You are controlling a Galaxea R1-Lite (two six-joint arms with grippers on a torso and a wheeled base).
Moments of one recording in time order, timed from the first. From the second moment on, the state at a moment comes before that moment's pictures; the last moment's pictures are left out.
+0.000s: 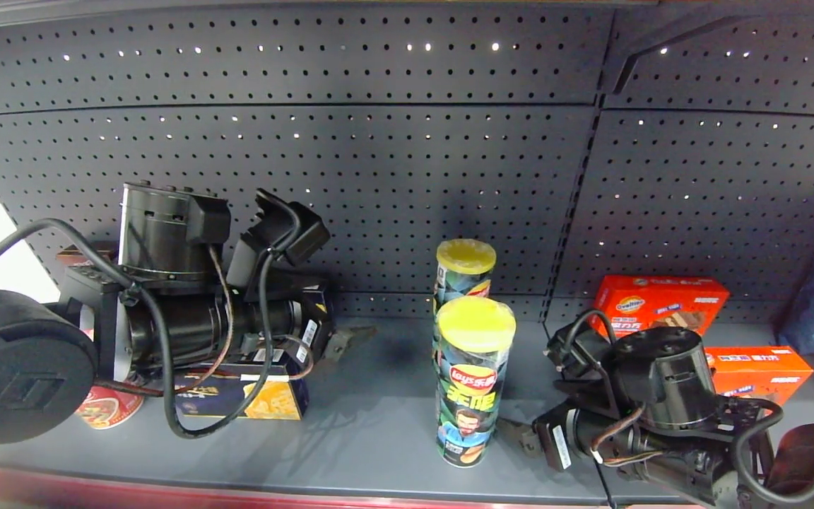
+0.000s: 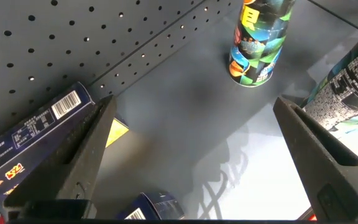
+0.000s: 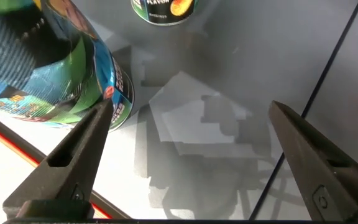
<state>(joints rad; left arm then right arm) -0.44 1.65 -0.91 -0.30 -0.14 0.23 0.70 1.74 -0.56 -0.67 -0.16 0.06</state>
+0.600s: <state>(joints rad) -0.44 1.65 -0.91 -0.29 -0.14 0.23 0.70 1.75 -0.56 -0.67 -0.16 0.06</state>
